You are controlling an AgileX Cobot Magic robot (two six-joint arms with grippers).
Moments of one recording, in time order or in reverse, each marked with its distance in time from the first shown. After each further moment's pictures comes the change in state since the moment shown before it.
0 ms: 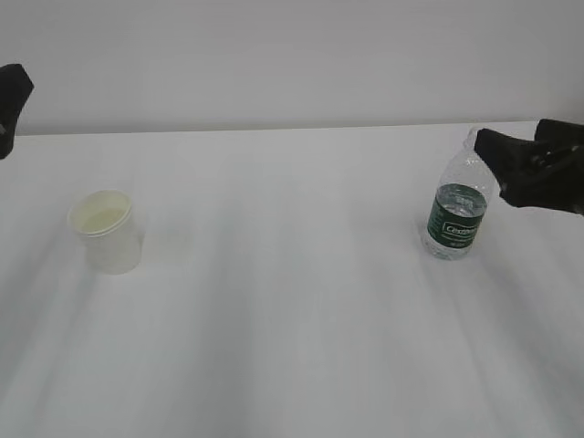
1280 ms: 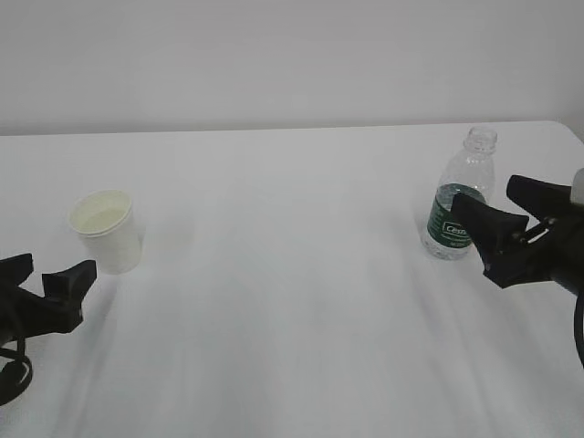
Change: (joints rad) left arm 0.000 0.535 0.157 0.029 -0.218 0.019; right arm 0.000 0.162 0.162 -0.056 -0.351 -0.094
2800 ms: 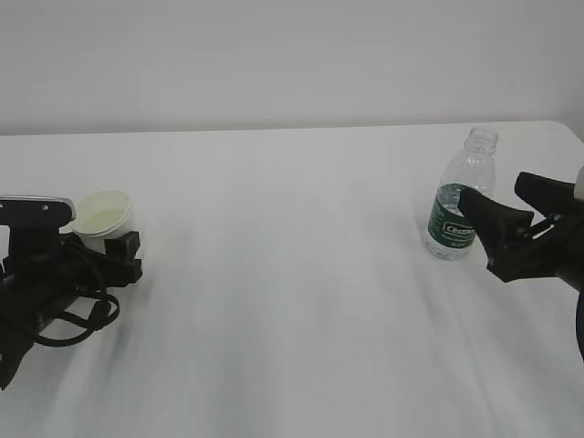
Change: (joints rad) left arm 0.000 0.315 -0.334 -0.061 0.015 0.002; right arm 0.000 0.000 0.000 0.044 0.000 -0.016
